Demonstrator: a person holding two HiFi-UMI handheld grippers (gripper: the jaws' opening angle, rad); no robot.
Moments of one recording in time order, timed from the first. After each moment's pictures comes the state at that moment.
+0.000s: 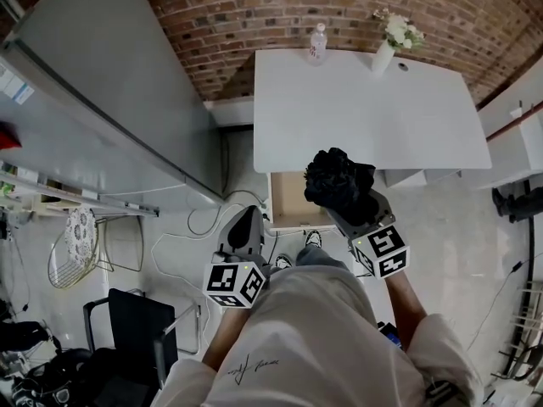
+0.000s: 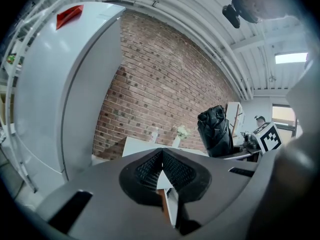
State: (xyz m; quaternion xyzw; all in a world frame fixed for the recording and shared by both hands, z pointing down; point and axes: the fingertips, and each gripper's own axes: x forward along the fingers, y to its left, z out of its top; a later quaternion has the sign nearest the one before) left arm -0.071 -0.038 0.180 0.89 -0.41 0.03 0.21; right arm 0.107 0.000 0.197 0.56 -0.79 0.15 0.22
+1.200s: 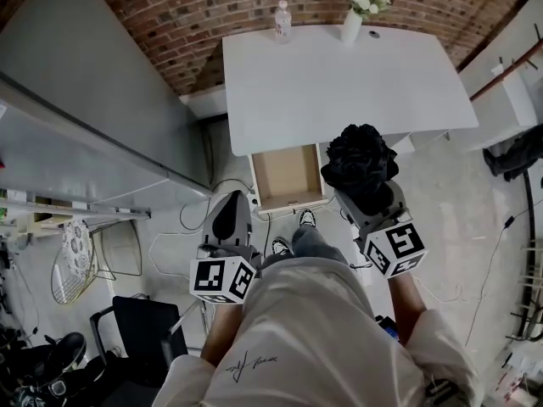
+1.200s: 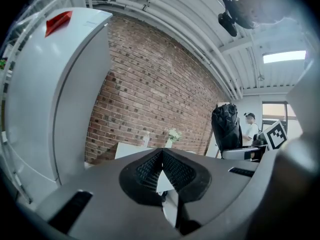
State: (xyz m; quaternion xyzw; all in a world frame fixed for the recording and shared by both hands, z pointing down) left arm -0.055 -0.015 0.154 0.91 -0.37 0.02 0.18; right arm 0.145 0.059 0.150 0.66 -0.74 0.13 0.10
